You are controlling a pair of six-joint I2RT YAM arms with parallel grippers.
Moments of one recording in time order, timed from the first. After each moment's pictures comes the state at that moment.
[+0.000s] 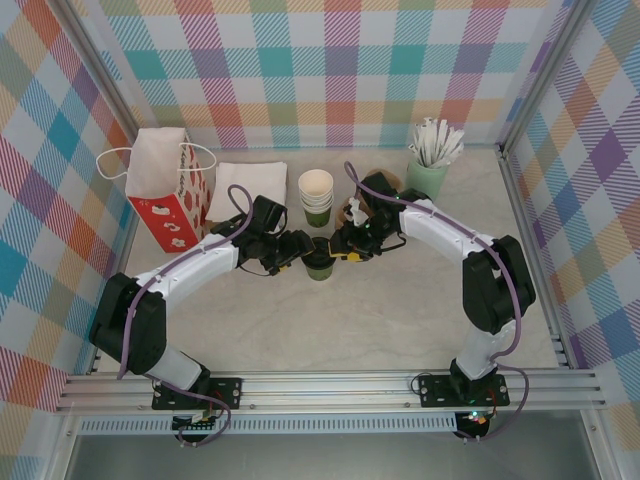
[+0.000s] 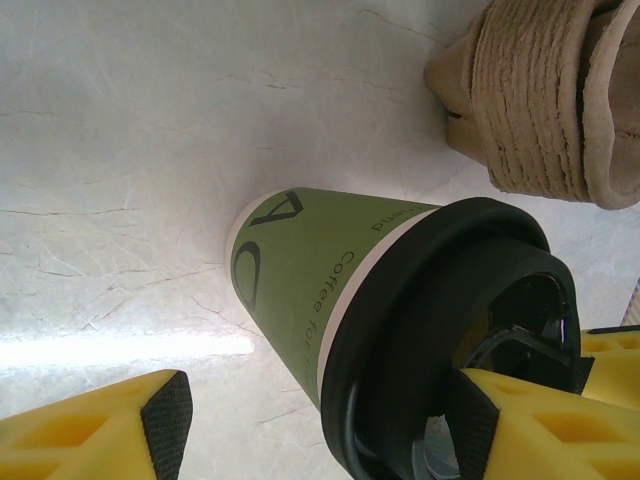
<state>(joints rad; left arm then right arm) -0.52 1.51 1.05 -0.55 0.27 -0.96 0.54 1.78 1.37 -0.82 -0.61 0.49</state>
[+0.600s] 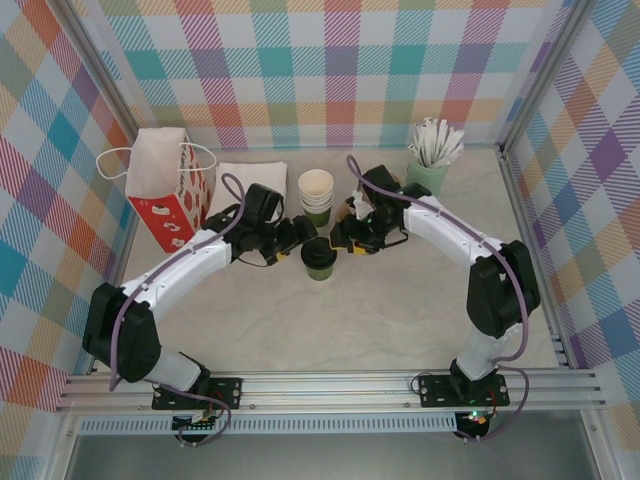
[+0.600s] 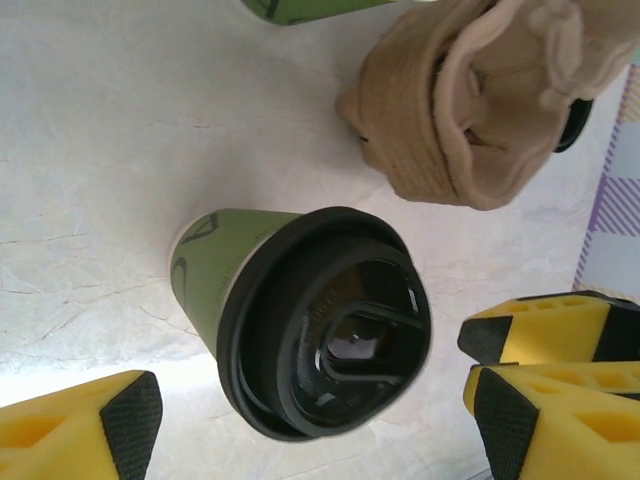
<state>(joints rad) -0.52 1.45 1.15 -0.60 0.26 -0.94 0.54 1.73 1.42 -0.87 -0.52 0.49</state>
